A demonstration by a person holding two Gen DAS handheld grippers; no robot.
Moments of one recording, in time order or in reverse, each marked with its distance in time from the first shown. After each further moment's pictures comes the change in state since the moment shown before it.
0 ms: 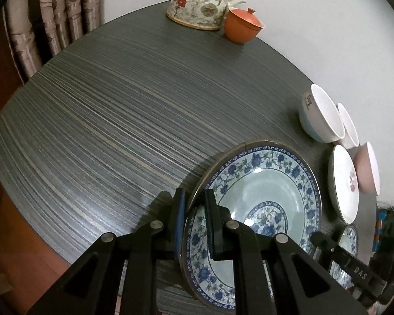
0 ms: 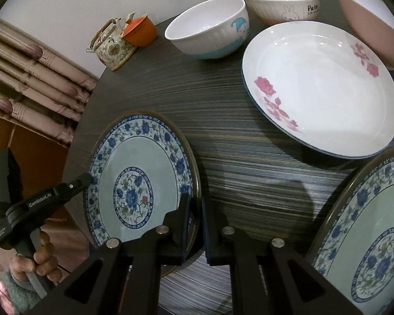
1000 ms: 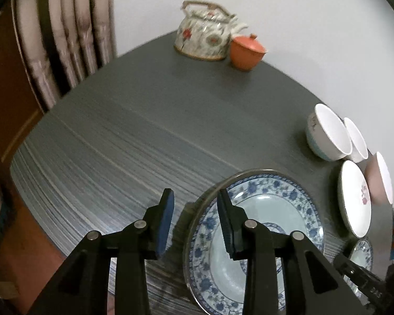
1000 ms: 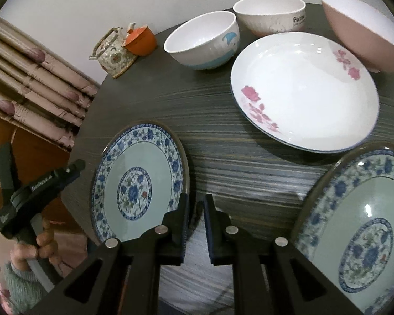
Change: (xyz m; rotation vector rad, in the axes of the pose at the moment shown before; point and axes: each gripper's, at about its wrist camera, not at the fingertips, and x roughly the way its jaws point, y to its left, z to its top) left arm -0.025 -0.009 0.001 0.054 -0.171 0.099; right arm -0.038 -0.006 -0.011 -0.012 -0.044 -0.007
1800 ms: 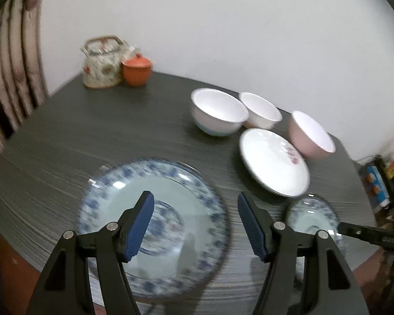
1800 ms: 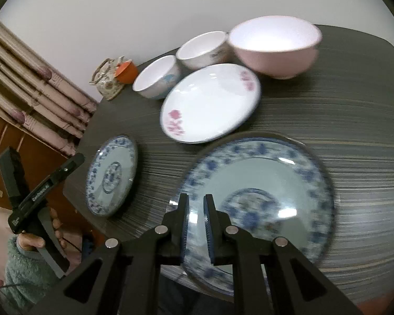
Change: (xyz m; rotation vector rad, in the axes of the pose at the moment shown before) left arm -0.051 -0.106 -0.062 0.254 -0.088 -0.300; right arm -0.119 -0.107 -0.033 0.016 -0.101 -0.026
